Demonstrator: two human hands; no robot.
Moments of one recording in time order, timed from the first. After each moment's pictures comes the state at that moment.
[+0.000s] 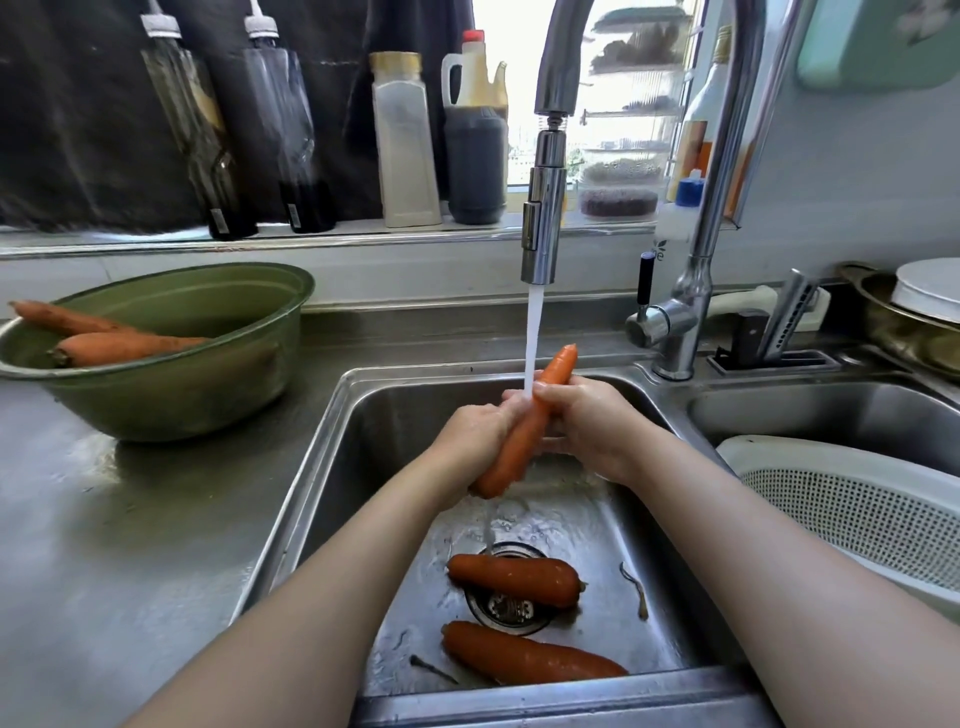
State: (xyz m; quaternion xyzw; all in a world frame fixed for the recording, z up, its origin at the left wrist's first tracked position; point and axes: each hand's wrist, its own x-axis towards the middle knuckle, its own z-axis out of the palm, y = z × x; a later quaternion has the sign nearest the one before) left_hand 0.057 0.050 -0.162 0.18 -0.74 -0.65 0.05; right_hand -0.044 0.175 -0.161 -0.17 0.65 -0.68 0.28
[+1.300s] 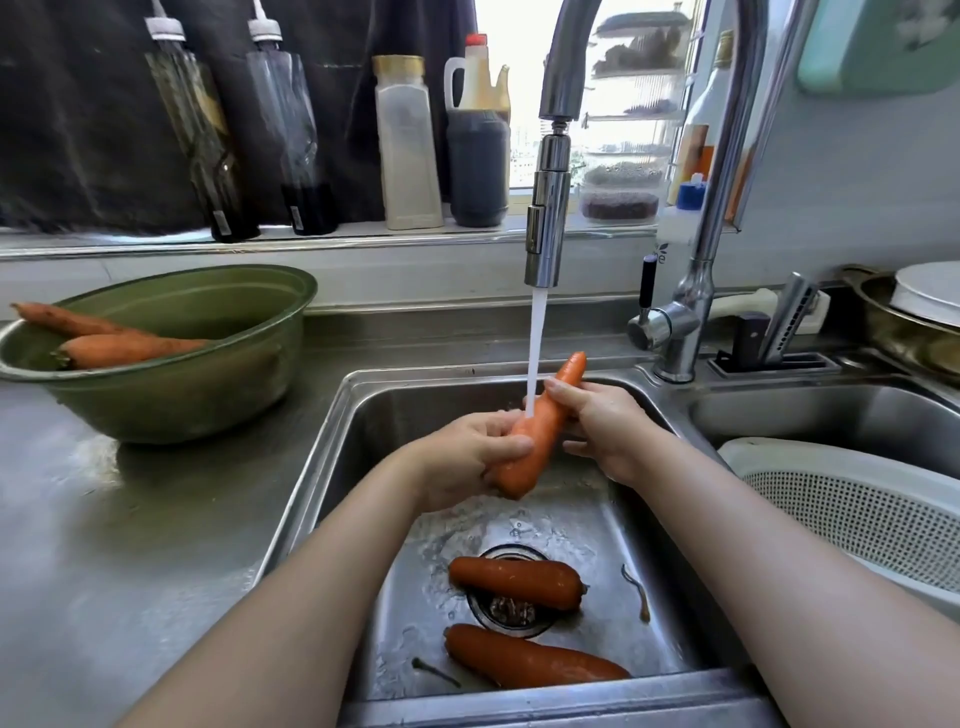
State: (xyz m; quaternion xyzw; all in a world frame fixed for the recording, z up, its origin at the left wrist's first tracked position) left_hand 0.063 0.026 -0.174 0.02 -0.67 -0.74 -0.09; right_hand -0.050 0.179 -0.165 -0.15 0.69 -0.67 0.25
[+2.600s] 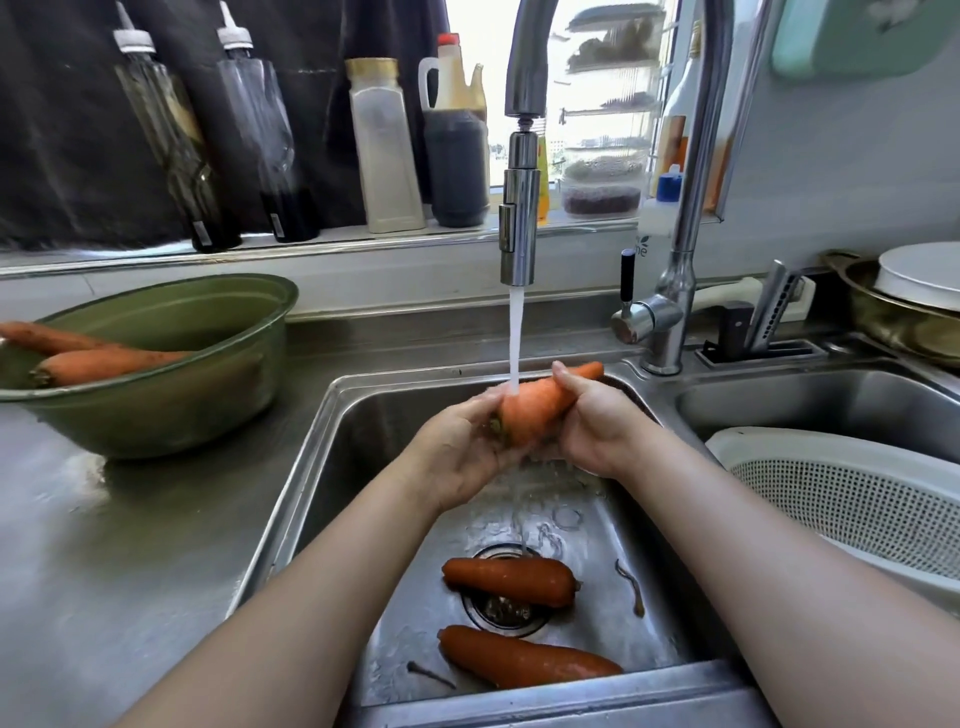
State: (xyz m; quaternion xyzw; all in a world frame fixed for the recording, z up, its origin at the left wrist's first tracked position) left_hand 0.059 0.060 -0.153 0.15 -0.47 -0.87 0.04; right_hand -0.047 0.179 -0.161 -0.05 0.52 -0.77 0.37
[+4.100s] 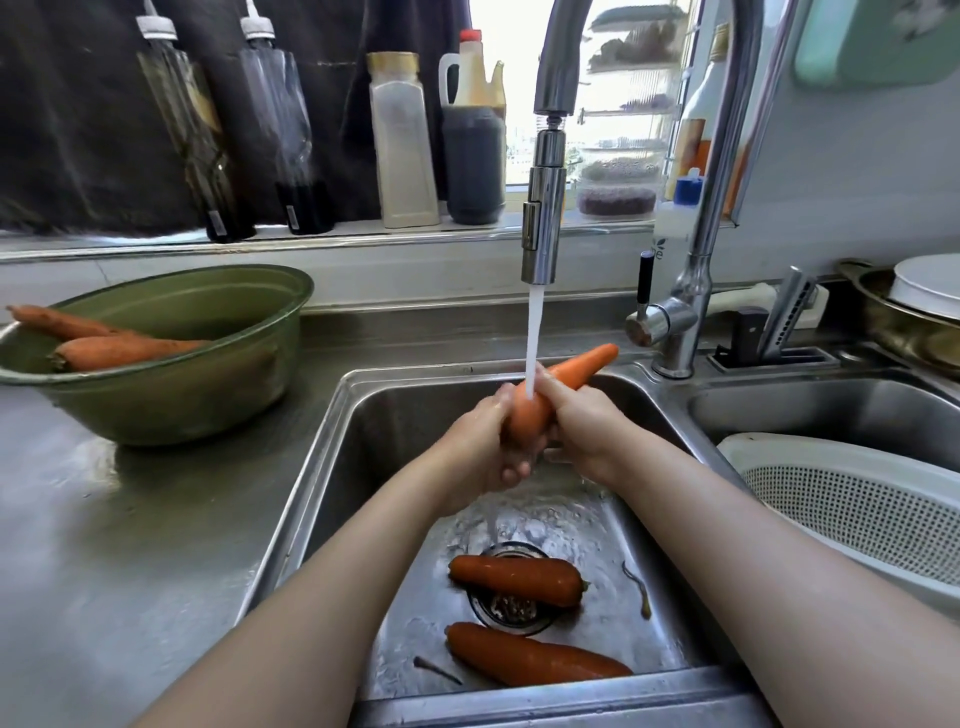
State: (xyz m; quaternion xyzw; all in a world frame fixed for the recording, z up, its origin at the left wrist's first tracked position) left_hand 0.068 0.062 -0.150 0.19 -0.64 -0.74 -0.01; right_hand -0.041 0.162 -0.171 -0.12 0.69 -0.67 0.25
